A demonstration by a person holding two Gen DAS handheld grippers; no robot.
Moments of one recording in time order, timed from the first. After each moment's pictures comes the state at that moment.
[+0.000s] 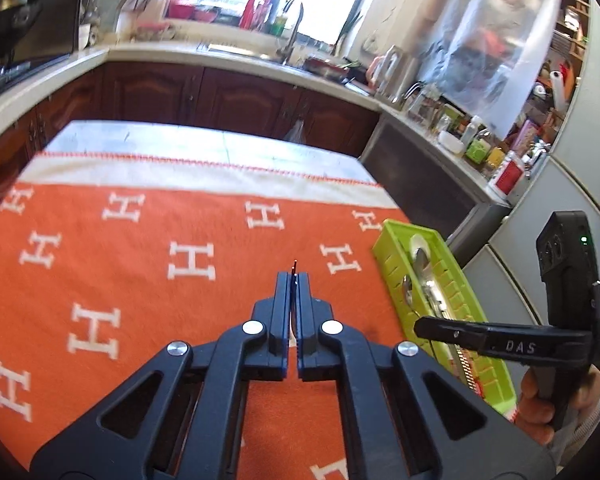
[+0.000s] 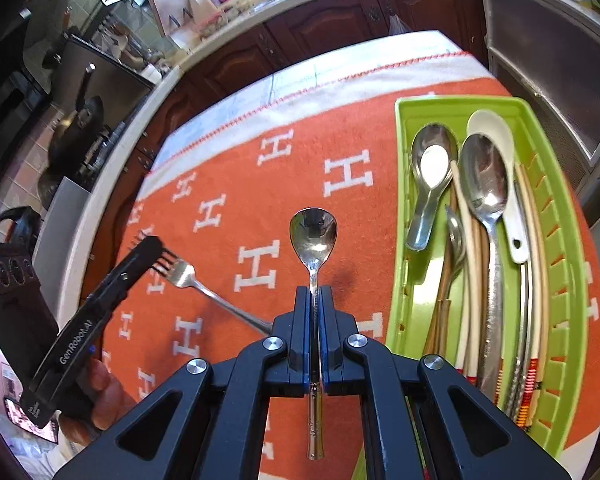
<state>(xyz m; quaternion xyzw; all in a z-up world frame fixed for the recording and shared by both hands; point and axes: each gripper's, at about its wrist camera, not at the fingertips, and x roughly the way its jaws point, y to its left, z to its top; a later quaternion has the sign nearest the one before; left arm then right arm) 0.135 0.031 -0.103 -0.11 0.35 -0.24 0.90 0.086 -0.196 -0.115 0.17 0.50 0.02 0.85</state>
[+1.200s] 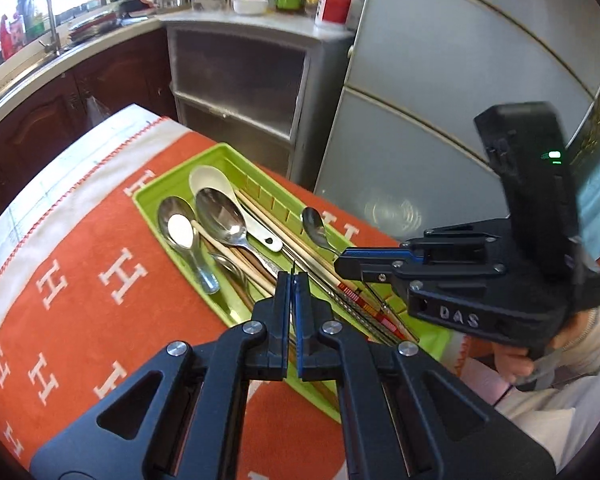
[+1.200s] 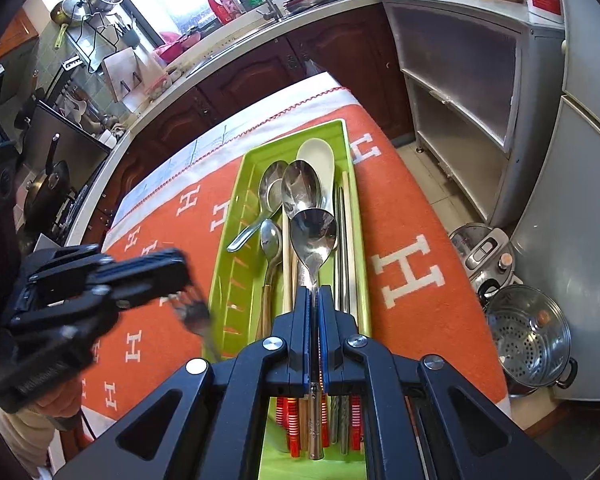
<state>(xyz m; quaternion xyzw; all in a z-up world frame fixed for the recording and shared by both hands) 0.096 -0.182 -0.071 0.17 0.42 -0.50 0.74 -0.010 -0.308 -0.097 0.20 0.44 -0.09 0.87</state>
